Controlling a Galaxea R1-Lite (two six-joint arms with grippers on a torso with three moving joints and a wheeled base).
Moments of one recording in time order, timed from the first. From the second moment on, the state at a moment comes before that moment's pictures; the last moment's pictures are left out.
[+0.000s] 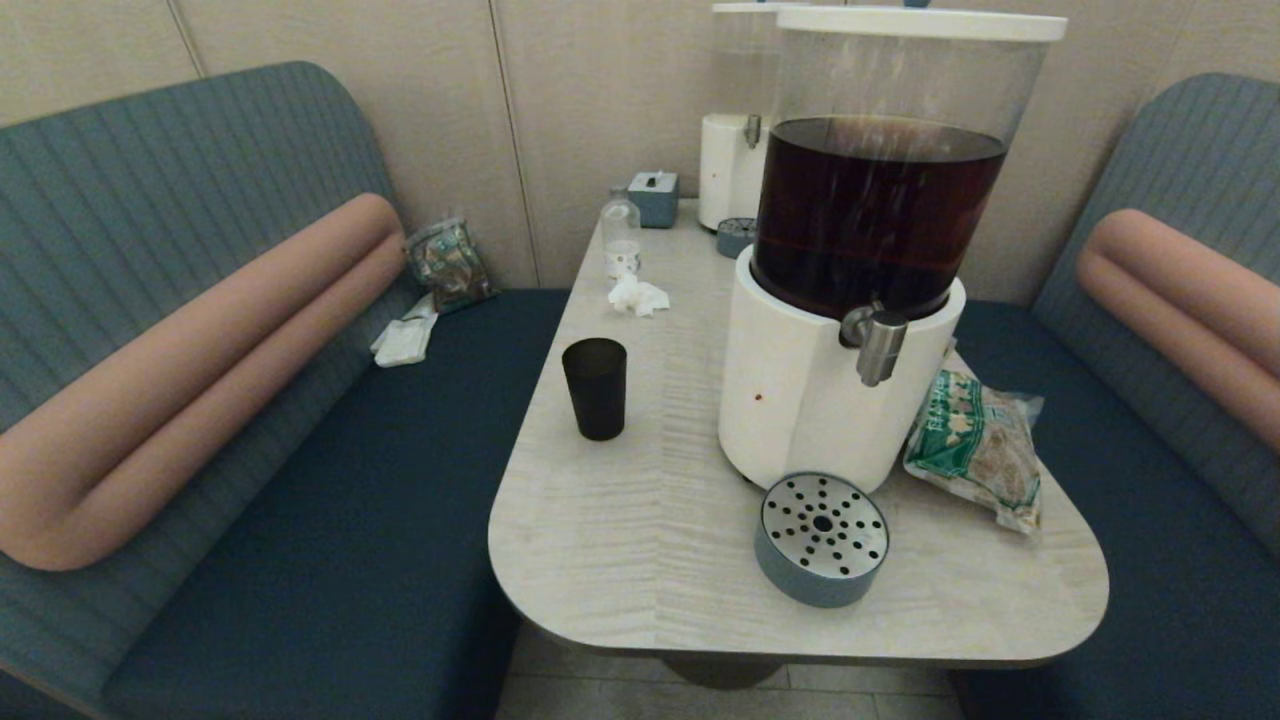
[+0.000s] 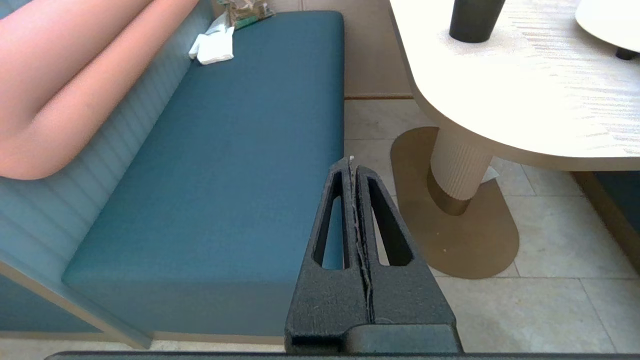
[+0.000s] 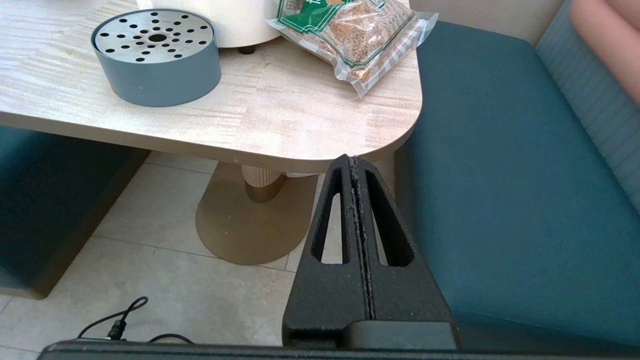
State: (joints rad) left arm 0.01 0.00 0.00 0.00 -0.03 0.03; right arm 0.00 0.00 0.00 0.02 0.03 -0.07
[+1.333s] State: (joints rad) left arm -0.07 0.89 -0.58 -0.36 -0.39 -0.03; right arm 0.00 0.00 0.00 0.01 0.04 -0.07
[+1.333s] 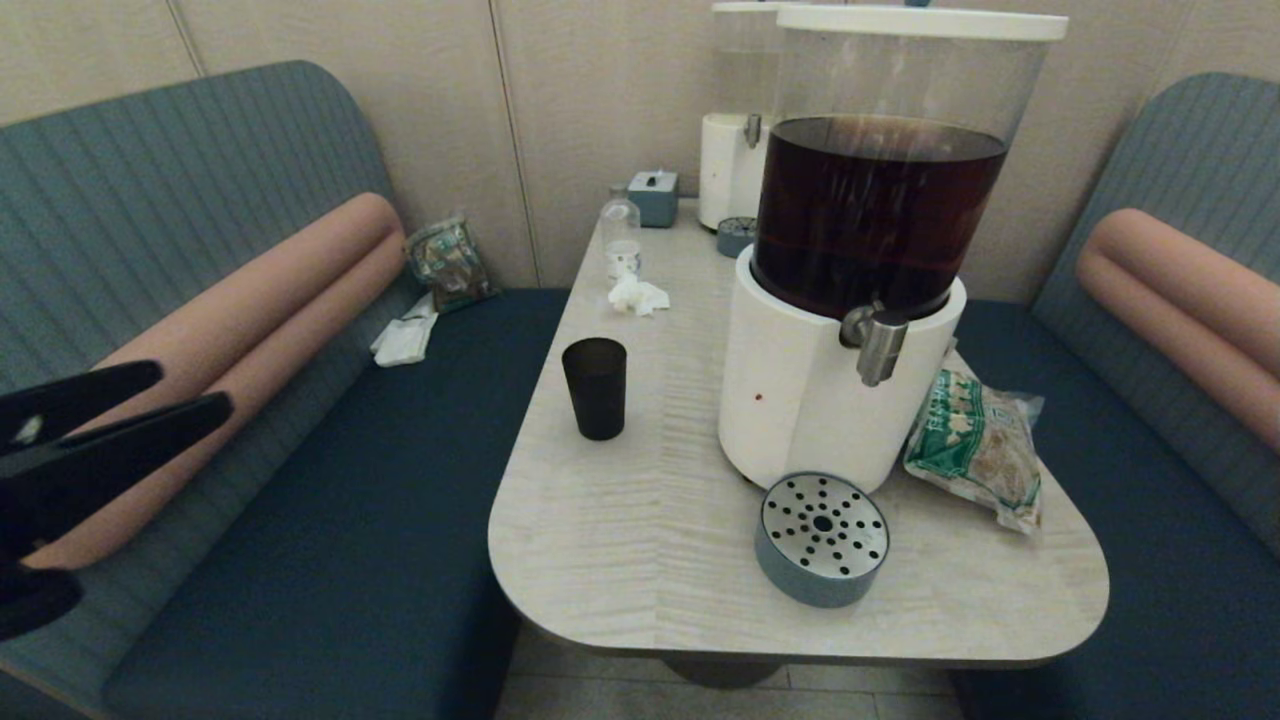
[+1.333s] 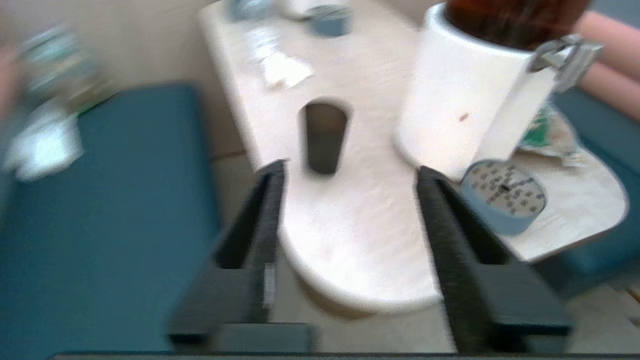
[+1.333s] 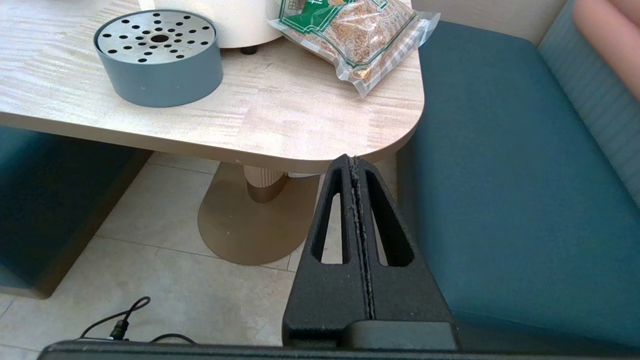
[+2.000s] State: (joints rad) left arm -0.05 1.50 -0.54 -1.10 -0.55 0.01; right arm 0.00 0.00 0.00 0.01 0.04 -0.07
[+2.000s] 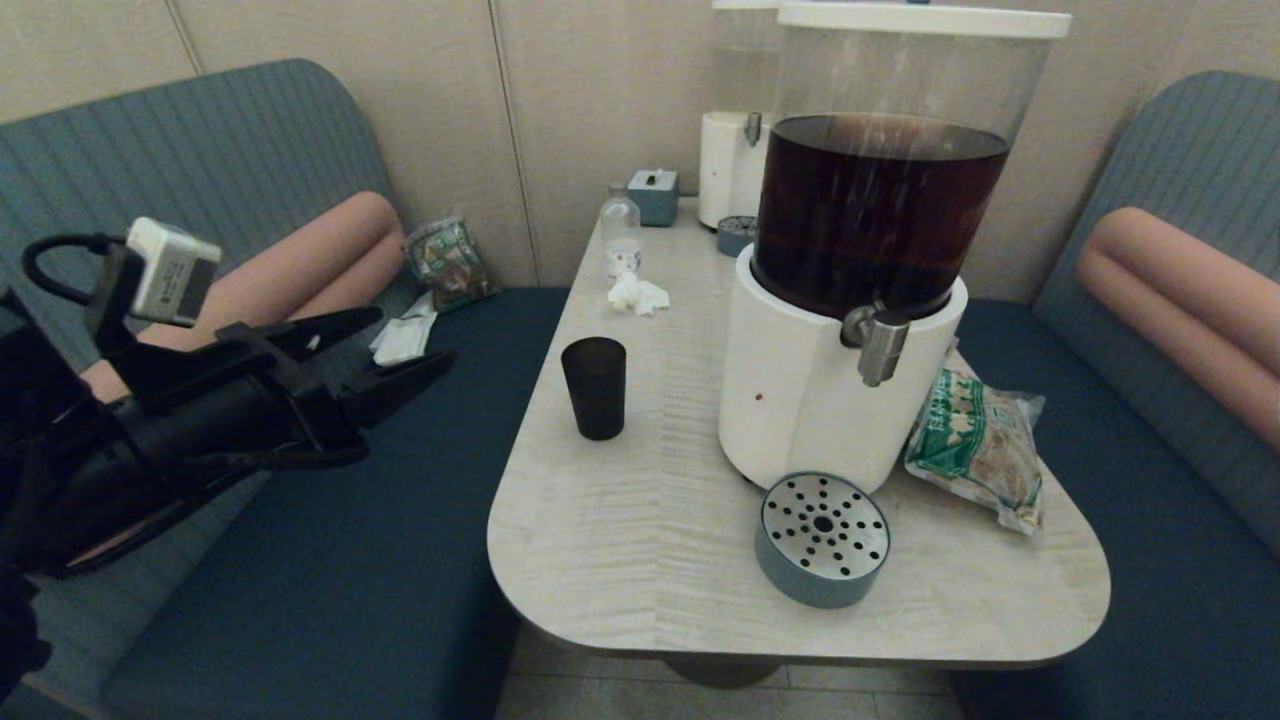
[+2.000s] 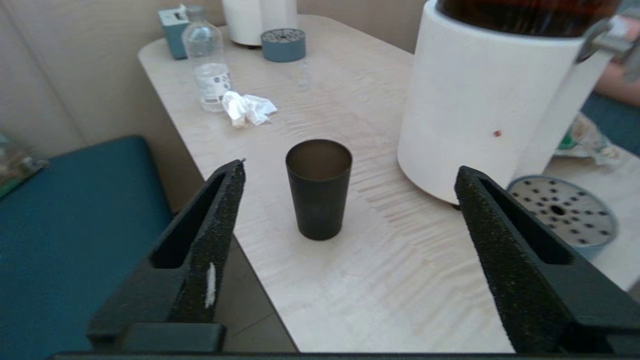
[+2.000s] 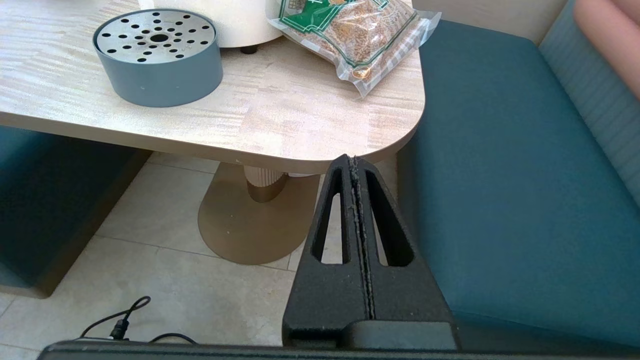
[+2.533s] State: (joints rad) left arm -0.04 1.88 -0.54 -1.39 -0.76 0.04; right arm 0.00 0.00 0.00 0.01 0.04 -0.07
